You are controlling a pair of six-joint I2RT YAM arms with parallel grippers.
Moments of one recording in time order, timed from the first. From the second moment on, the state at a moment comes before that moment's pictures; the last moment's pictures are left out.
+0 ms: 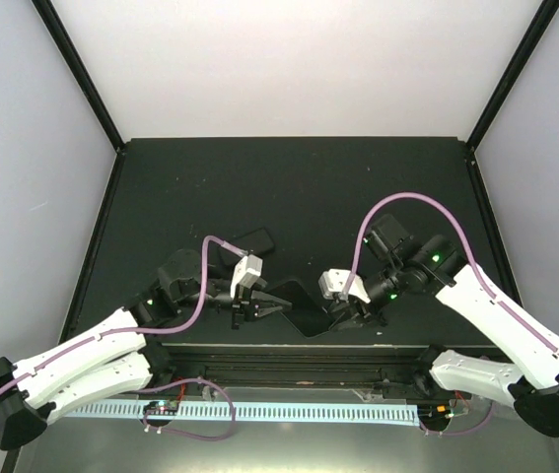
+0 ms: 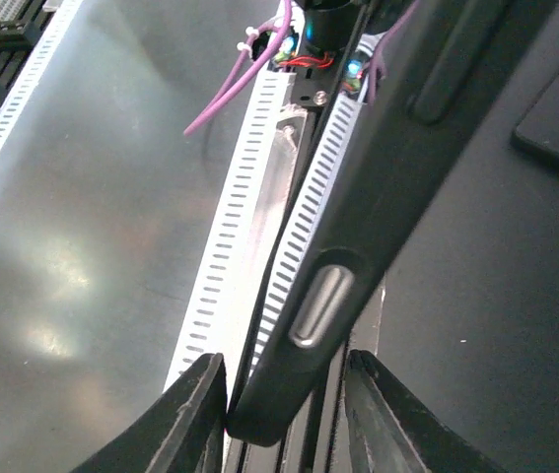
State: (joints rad) left arm -0.88 0.78 0.57 0.11 0.76 -0.32; right arm 0.72 1.07 1.13 -1.25 -0.82 -0.80
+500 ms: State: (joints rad) left arm -0.87 0.79 0.61 0.07 0.84 -0.30; right arm 0.79 1.07 1.13 -1.30 -0.80 -0.85
